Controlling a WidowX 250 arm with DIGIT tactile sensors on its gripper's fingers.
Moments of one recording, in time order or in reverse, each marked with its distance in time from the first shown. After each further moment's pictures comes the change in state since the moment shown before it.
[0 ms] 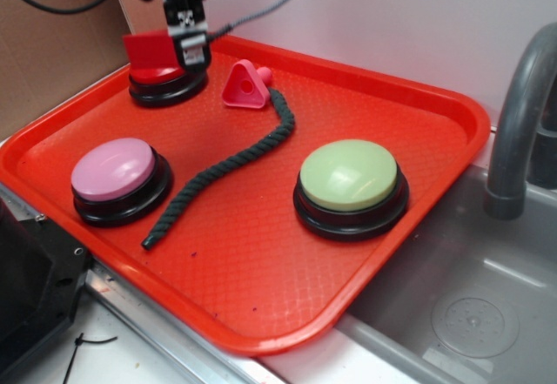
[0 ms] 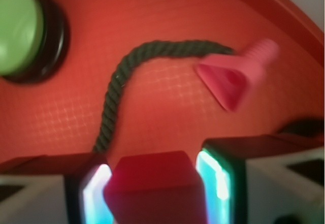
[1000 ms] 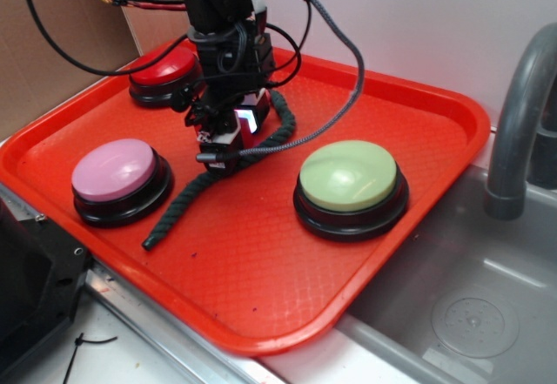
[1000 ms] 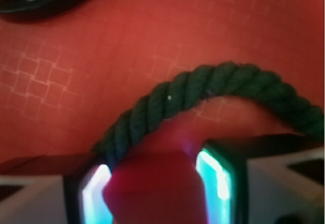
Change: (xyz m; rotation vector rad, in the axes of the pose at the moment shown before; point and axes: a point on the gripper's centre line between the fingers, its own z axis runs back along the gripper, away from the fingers) arm 0.018 -0.019 -0.100 0.121 -0.021 -0.659
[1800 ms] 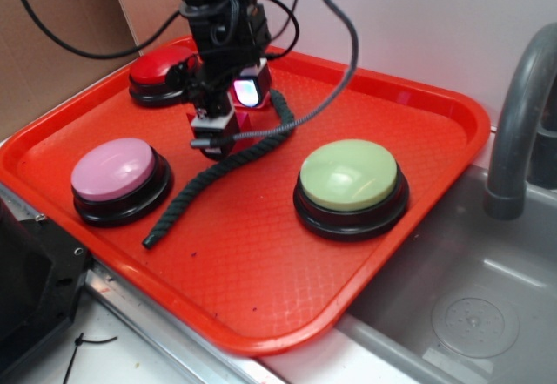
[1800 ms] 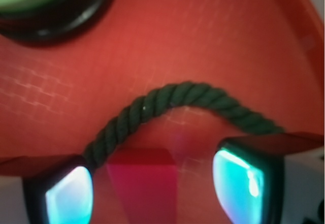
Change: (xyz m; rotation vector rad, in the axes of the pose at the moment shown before) arm 0.004 0.003 0.015 0.003 -0.050 -0.026
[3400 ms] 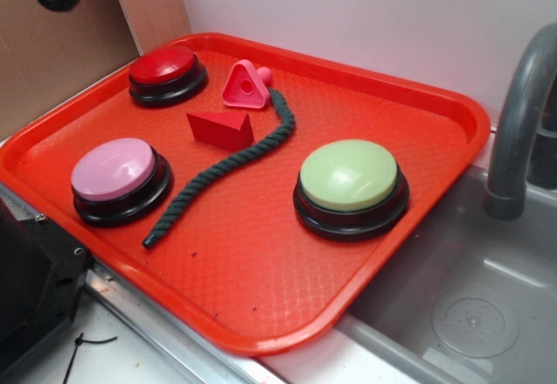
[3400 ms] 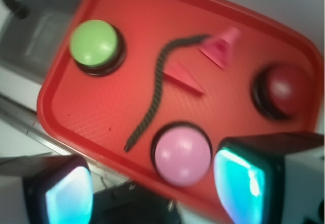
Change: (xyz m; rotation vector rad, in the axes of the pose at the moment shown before) arm -0.047 -0.057 0.157 -0.074 -0.125 0.628
